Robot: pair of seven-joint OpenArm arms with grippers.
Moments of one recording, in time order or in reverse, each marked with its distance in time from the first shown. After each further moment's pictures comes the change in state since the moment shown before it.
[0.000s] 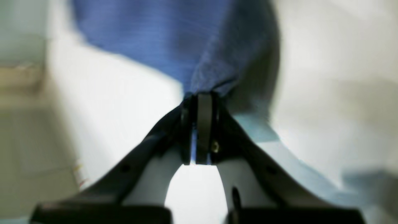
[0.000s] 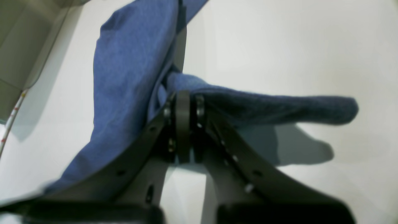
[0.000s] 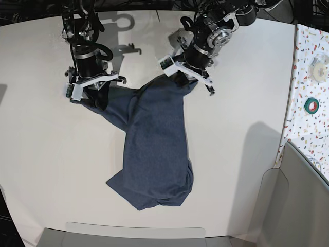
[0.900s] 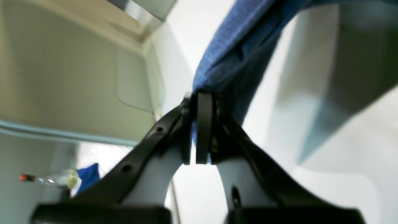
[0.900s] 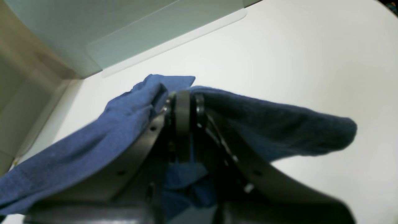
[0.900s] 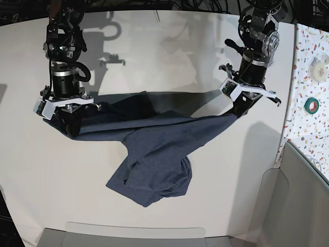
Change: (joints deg) left arm 13.9 0.5 -32.9 2.9 -0.4 -0.8 -18.6; right arm 4.9 -0.4 7.8 4.2 0.0 0.1 0.1
